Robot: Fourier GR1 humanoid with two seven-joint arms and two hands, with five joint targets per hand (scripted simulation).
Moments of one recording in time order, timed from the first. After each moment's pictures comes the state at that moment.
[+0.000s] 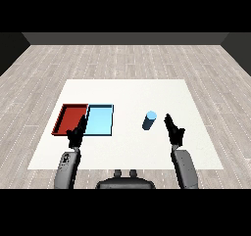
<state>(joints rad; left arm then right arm) 0.00 0.09 0.00 -1.54 0.00 0.02 0.03 -0.03 -0.13 0.01 -1.52 -0.02 -0.02 0.01</state>
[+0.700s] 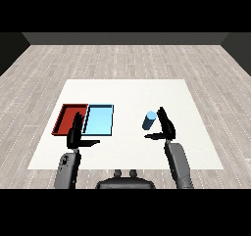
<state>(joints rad) 0.03 0.05 0.04 -1.60 0.04 -0.01 -0.28 -0.16 -0.06 -0.01 -1.40 -0.08 0.09 -0.24</state>
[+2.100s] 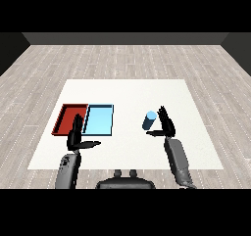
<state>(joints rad) 0.04 0.04 0.05 -1.56 0.02 -0.02 -0.39 -0.25 -0.07 -0.09 -1.18 -0.11 0.12 -0.33</state>
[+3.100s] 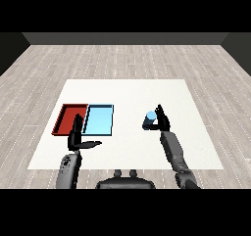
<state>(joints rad) 0.05 0.04 0.04 -1.58 0.00 0.01 -0.40 -0.49 -0.08 -0.18 -0.75 -0.15 0.10 -0.42</state>
